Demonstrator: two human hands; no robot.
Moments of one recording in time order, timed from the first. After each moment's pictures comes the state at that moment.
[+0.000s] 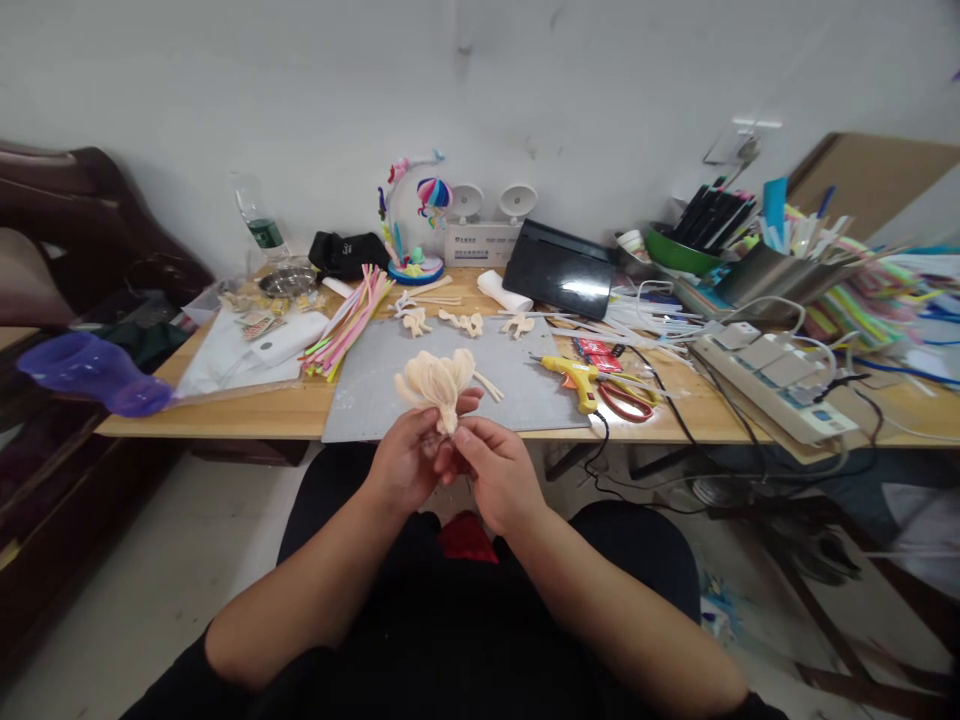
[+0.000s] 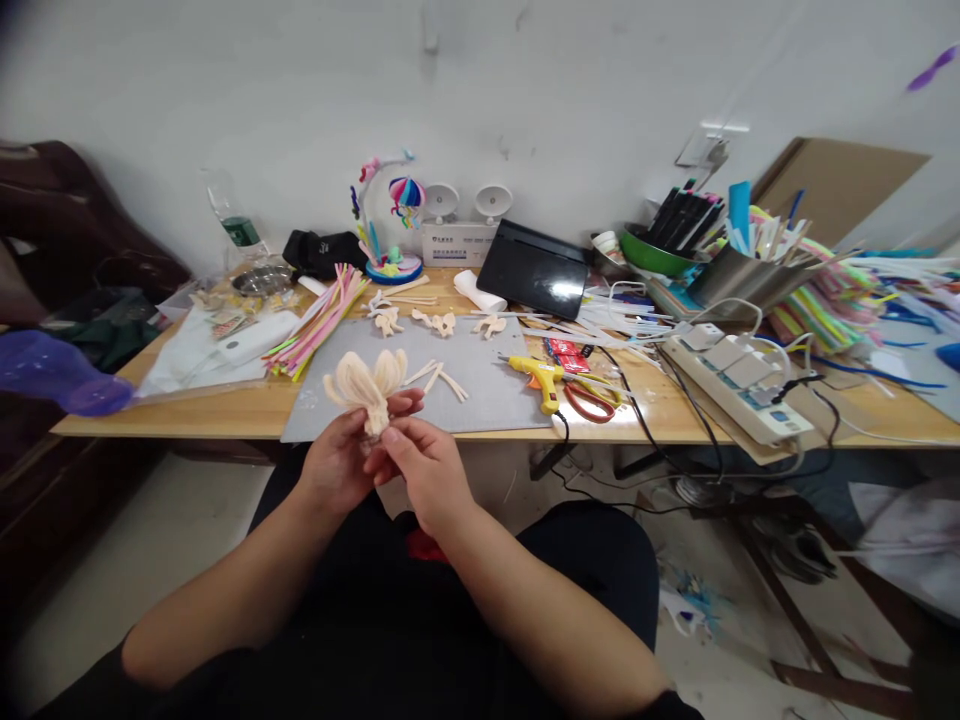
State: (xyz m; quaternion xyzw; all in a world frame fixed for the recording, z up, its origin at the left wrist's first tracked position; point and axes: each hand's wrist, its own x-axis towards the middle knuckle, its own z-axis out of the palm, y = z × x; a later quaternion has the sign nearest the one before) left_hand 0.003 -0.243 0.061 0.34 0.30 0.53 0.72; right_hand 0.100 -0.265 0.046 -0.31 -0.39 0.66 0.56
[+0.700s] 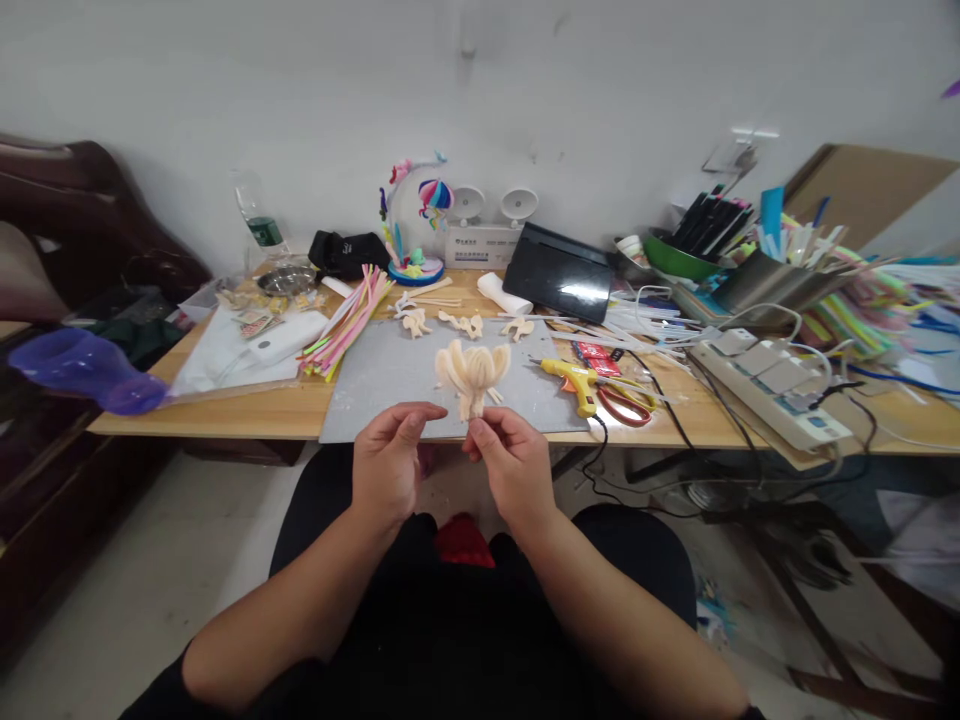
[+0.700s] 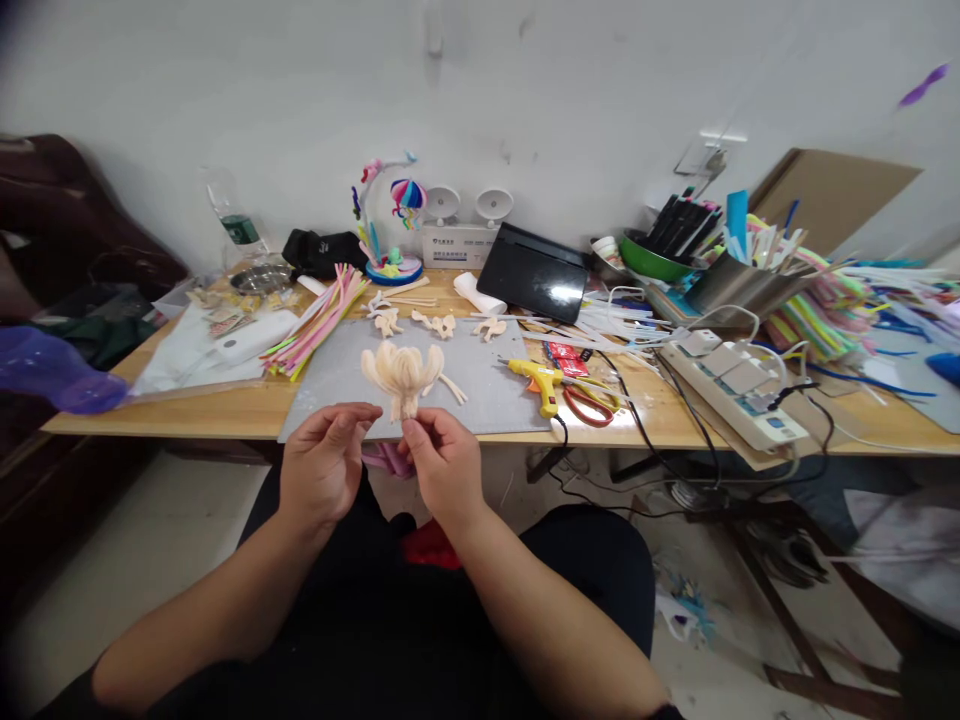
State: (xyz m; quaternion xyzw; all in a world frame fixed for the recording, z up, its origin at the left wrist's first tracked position) left_hand -0.004 -0.247 0.045 0.36 0.37 0.69 0.51; right_hand 0.116 -0.260 0.047 -0.45 -0.50 0.44 0.60
